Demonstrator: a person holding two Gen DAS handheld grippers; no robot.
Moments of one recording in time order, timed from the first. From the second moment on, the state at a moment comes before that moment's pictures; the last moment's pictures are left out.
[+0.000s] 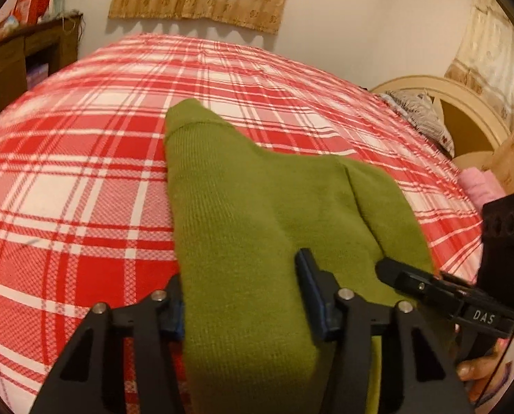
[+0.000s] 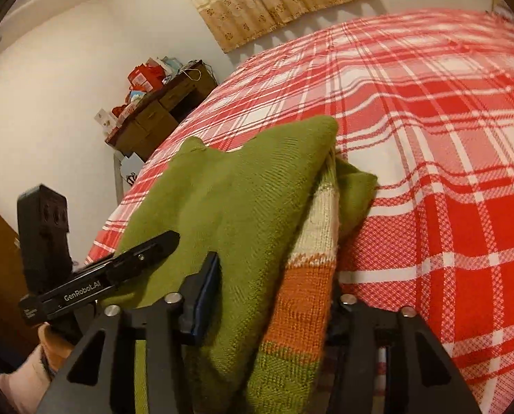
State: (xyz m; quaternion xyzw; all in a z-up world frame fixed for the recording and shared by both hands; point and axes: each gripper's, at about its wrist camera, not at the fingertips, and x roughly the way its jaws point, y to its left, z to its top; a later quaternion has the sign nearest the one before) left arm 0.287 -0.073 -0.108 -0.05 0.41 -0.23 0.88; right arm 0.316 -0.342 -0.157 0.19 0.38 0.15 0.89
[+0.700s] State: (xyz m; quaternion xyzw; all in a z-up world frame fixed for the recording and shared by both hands) left arm 0.225 -0.076 -0.097 0.03 0.47 -0.20 0.86; right arm 0.206 -0.341 -0.159 0.28 0.40 0.12 0.86
